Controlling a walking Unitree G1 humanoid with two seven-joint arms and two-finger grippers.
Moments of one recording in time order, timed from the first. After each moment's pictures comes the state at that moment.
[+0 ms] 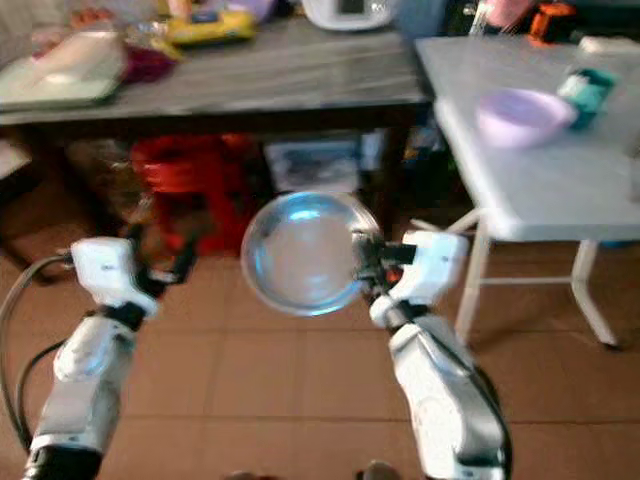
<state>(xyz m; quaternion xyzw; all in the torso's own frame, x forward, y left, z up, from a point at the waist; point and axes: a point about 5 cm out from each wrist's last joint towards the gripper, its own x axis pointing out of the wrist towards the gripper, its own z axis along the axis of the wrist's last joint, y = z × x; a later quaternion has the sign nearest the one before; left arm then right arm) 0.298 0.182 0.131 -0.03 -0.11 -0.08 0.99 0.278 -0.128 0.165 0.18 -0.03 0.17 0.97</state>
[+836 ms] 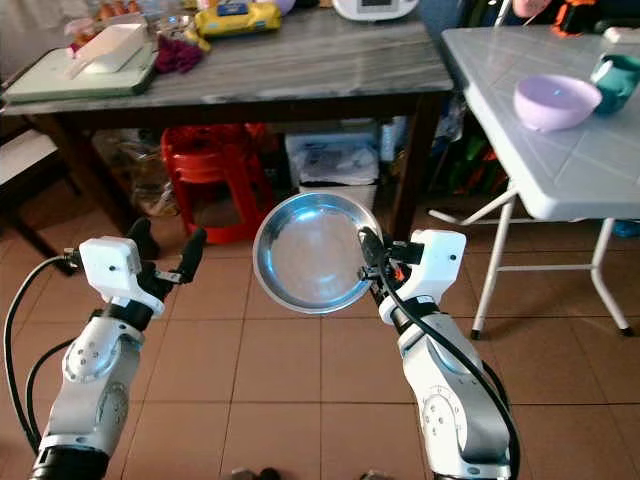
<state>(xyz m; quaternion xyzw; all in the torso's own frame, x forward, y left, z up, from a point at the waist) 0.295 0.172 0.131 -0.03 -0.12 -0.10 0.99 0.279 -0.135 0.162 0.17 -0.03 0.16 0.97</state>
